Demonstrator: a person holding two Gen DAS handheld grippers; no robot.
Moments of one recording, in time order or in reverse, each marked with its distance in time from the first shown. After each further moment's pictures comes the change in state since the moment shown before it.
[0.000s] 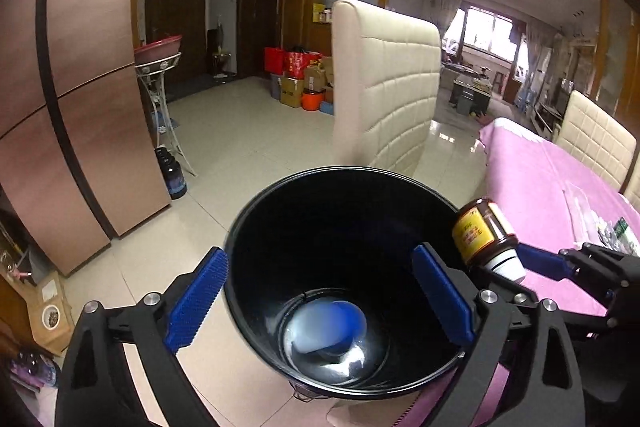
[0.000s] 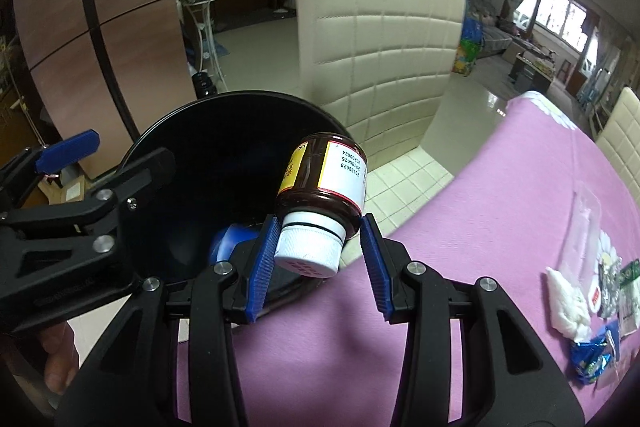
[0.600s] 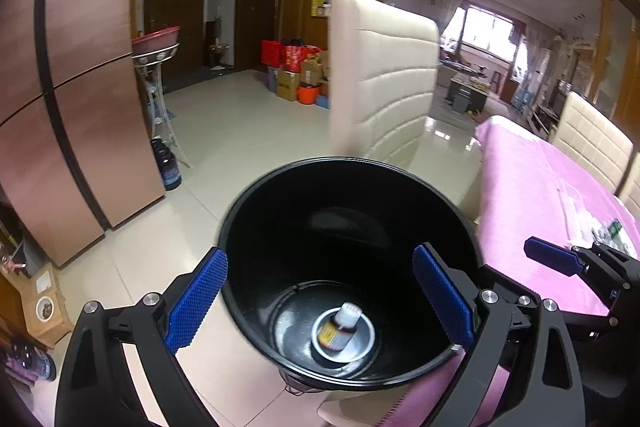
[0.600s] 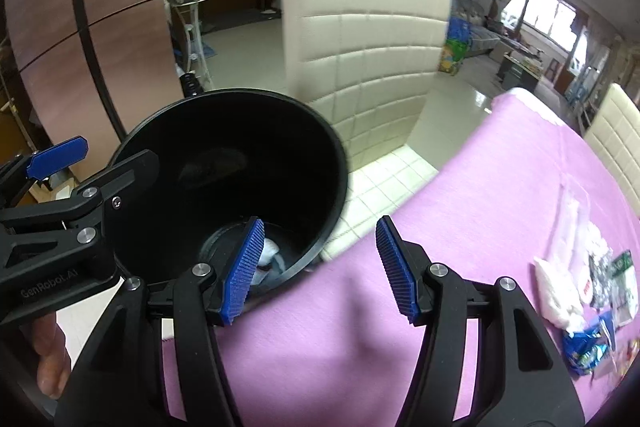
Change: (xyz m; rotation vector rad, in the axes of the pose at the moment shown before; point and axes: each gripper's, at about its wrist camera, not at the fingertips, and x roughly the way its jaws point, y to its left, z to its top) left arm -0.001 -0.006 -0.003 -0.010 0.027 -0.040; right arm -0.016 -0.017 -0.012 0.036 -0.017 -0.080
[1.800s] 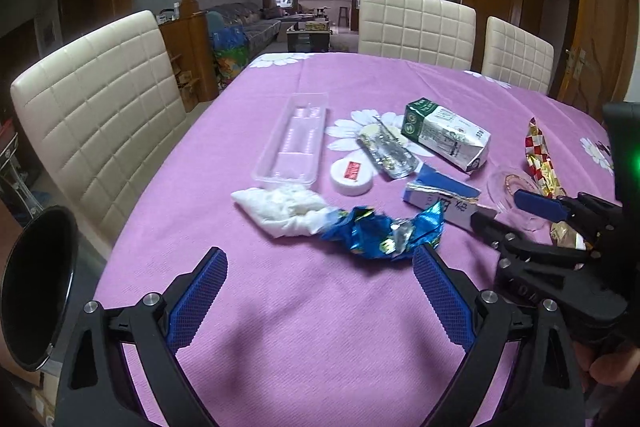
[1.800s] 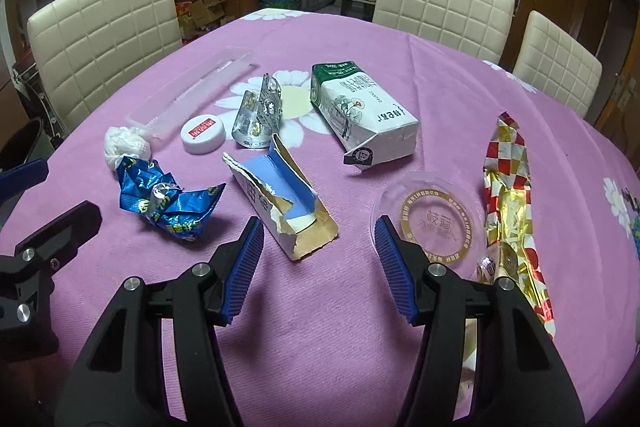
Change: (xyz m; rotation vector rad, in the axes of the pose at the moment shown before) left arm -0.027 -0.303 -0.057 0.448 0.103 -0.384; right arm -0.082 -0.276 -0.153 0.392 0.059 -0.343
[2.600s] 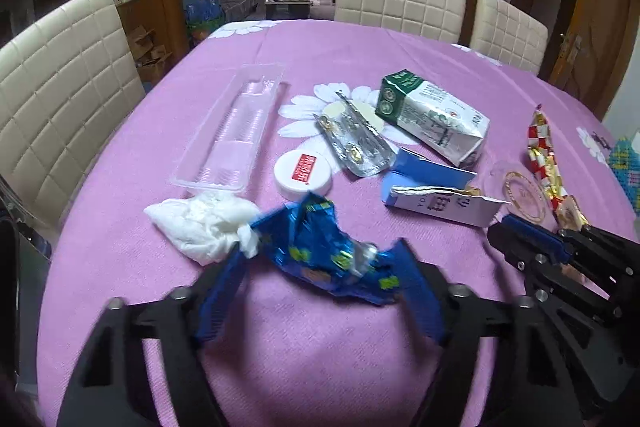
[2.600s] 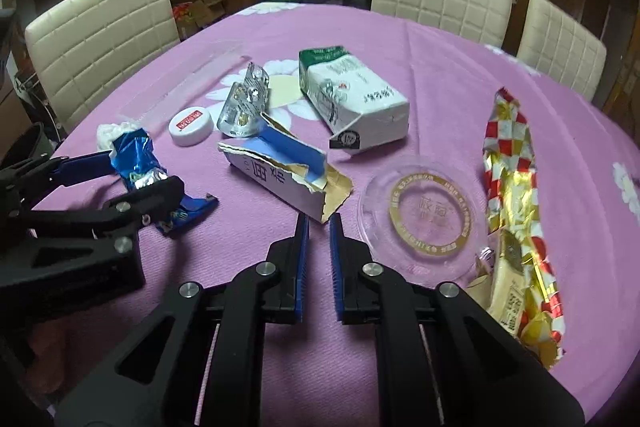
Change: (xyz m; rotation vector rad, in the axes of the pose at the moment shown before) left arm 0.056 -0.023 0.016 -0.003 0.117 -0.096; right arm -0.001 -0.014 -0.010 0.020 -0.010 0.006
